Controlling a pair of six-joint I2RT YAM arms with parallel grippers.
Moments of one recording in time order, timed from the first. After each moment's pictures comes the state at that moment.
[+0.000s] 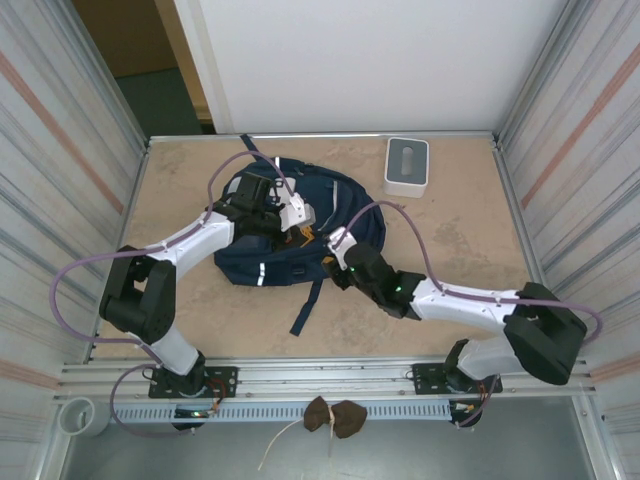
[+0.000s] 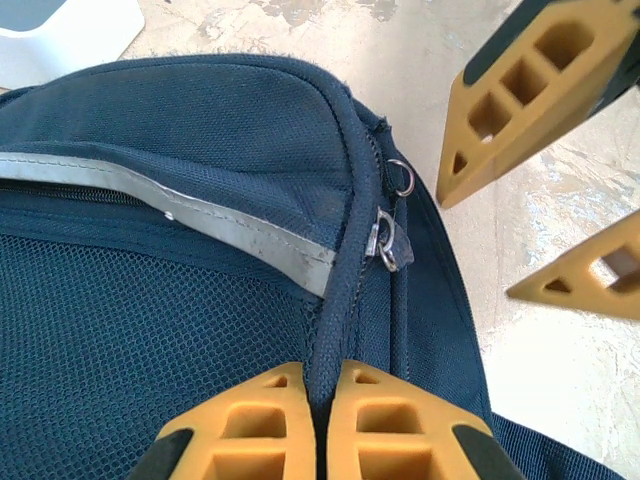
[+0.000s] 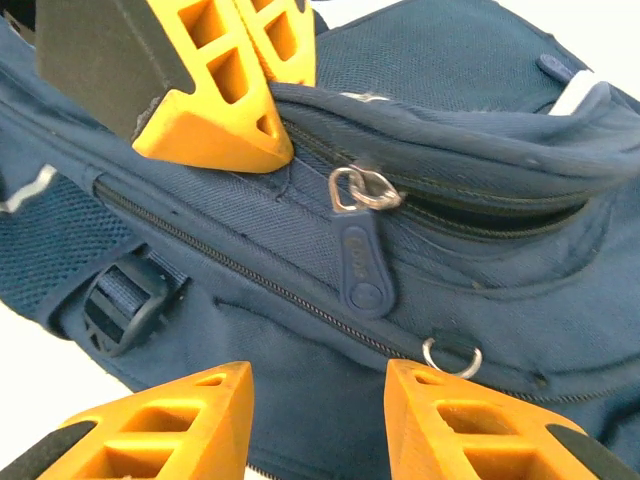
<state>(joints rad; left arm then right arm) -0.44 1.63 1.11 -0.38 0.75 0.76 0.96 1.34 0.65 0.15 0.34 0.06</state>
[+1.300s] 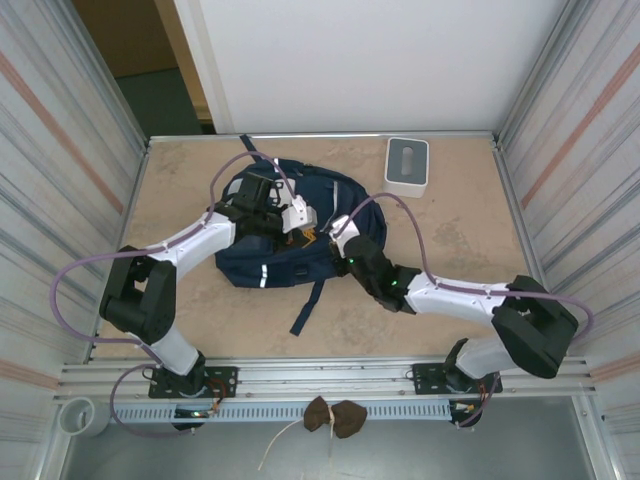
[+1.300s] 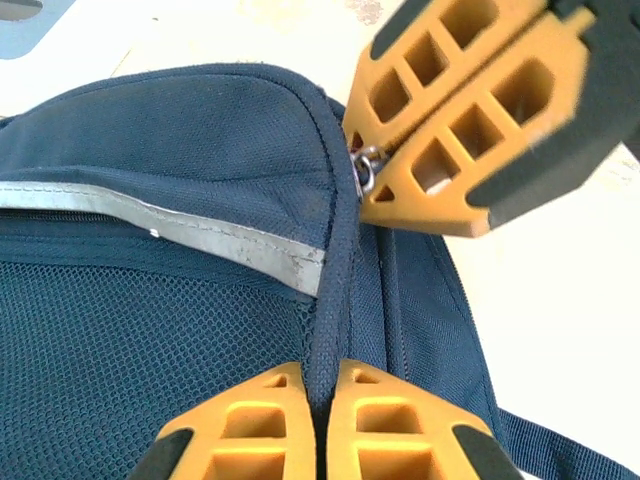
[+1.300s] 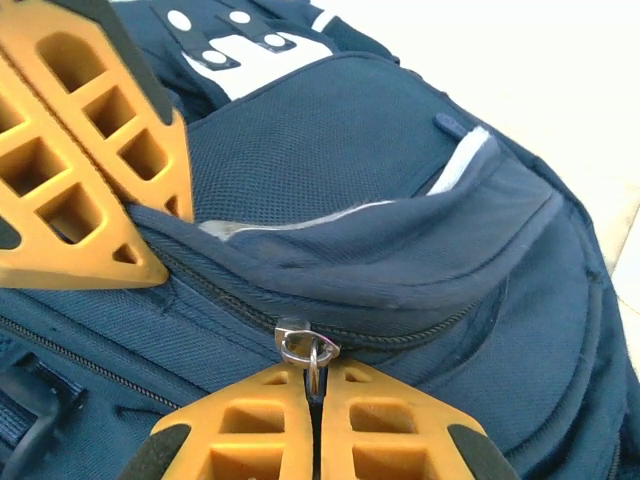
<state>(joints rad) -0.44 1.63 1.11 -0.38 0.75 0.82 0.90 1.37 0.66 0.24 0.40 0.05</state>
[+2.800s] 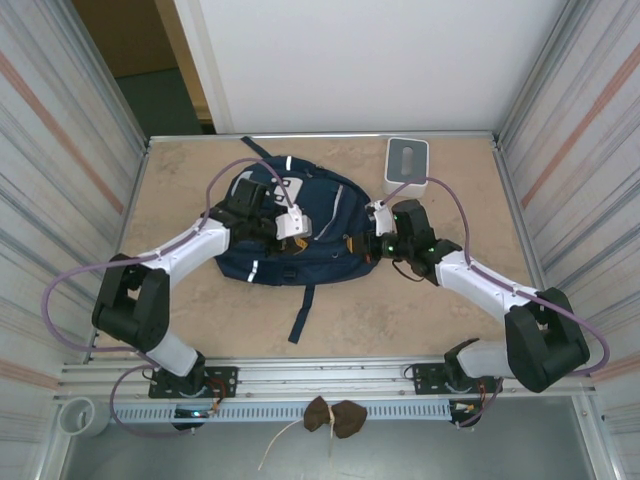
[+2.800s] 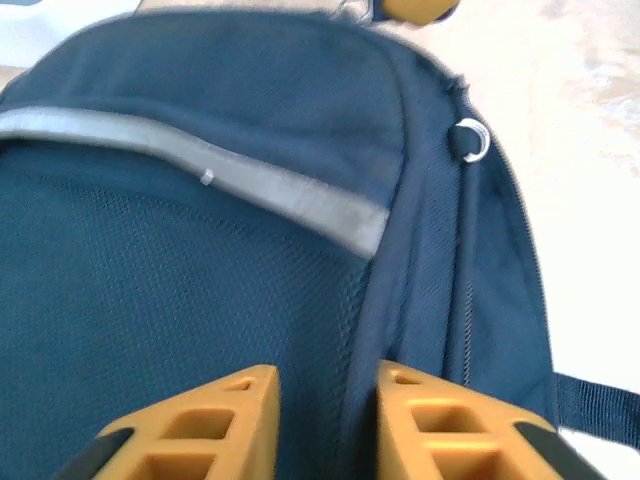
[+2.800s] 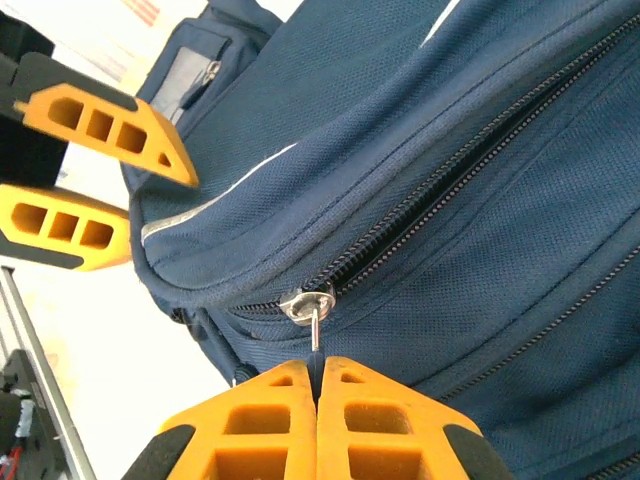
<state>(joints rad) -0.43 1.56 1.04 -0.40 0.62 0.91 0.50 1.31 0.73 -0.06 -0.44 0.39</state>
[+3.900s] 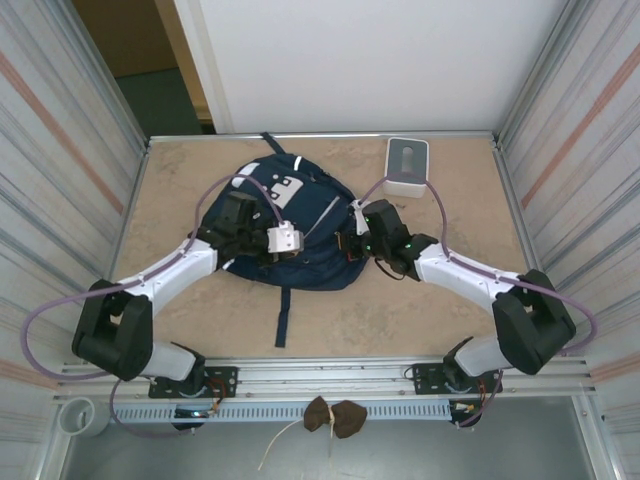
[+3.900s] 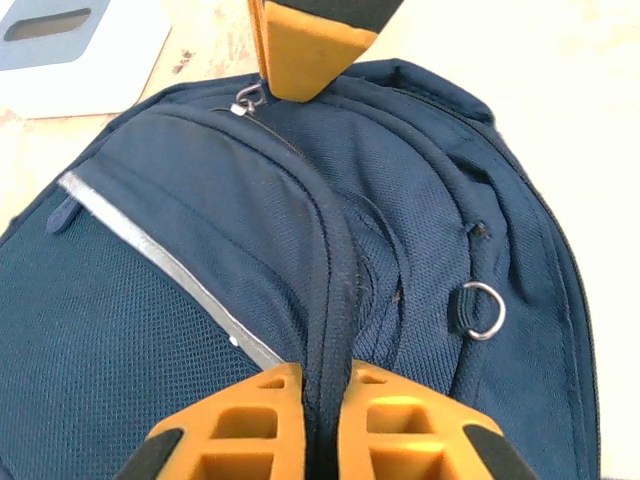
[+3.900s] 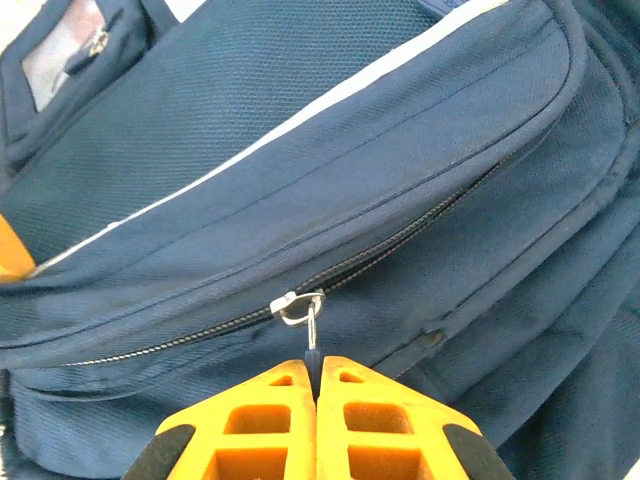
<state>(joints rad) -0.42 1.39 0.85 -0.27 0.59 1.01 0.65 1.43 0.85 -0.12 -0.09 0.38</state>
